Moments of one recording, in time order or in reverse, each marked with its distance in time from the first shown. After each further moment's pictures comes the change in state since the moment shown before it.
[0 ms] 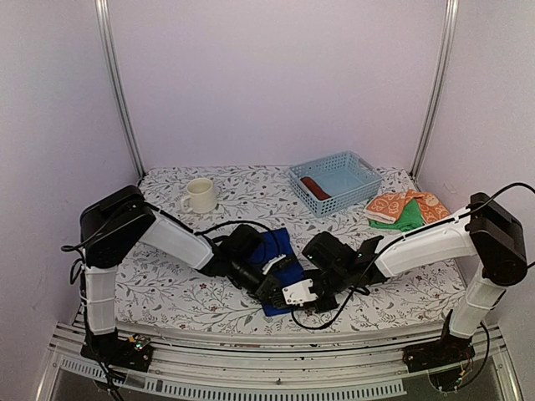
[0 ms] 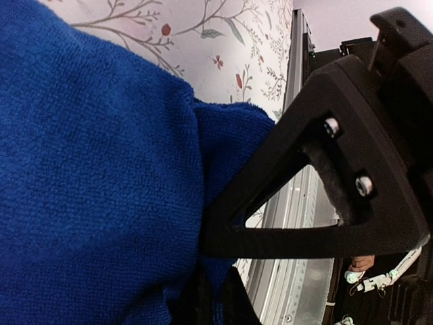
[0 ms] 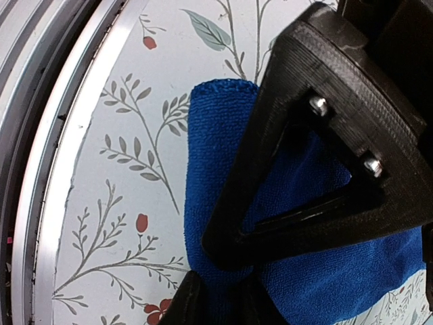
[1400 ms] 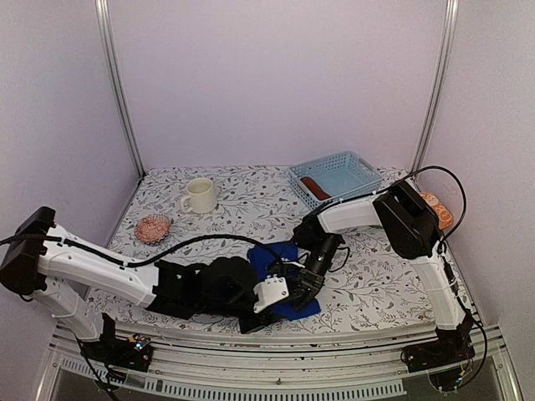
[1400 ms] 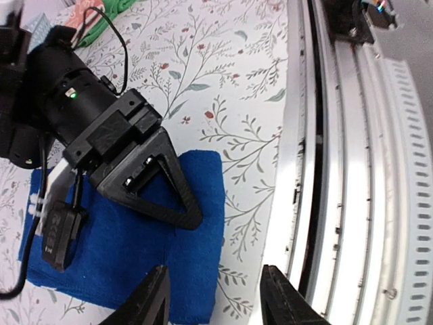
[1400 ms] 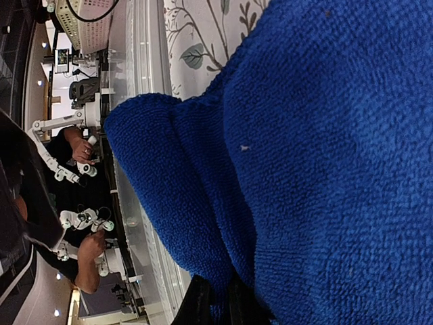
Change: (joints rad) left arm -0.442 -0.555 -0.214 -0.134 -0.978 0.566; right arm -0.280 0.669 0.758 -1.055 -0.784 0.183
